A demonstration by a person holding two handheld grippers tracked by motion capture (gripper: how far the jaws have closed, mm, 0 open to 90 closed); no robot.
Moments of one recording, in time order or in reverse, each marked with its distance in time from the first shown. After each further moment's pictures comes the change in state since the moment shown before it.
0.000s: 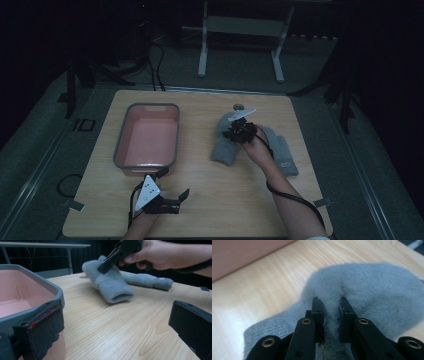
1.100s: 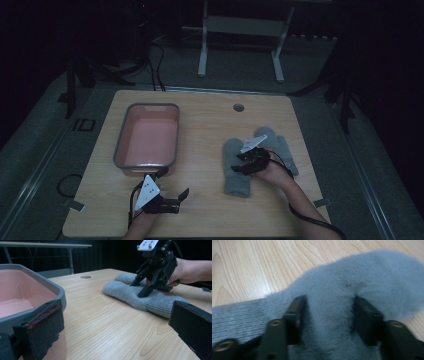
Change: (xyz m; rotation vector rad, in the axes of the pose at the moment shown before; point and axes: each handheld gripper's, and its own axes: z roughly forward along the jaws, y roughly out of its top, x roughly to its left) left arm 0.000 0.000 0.000 -0.001 0.007 -0.003; right arm 0.019 -0.085 -0.014 0.104 0.227 -0.141
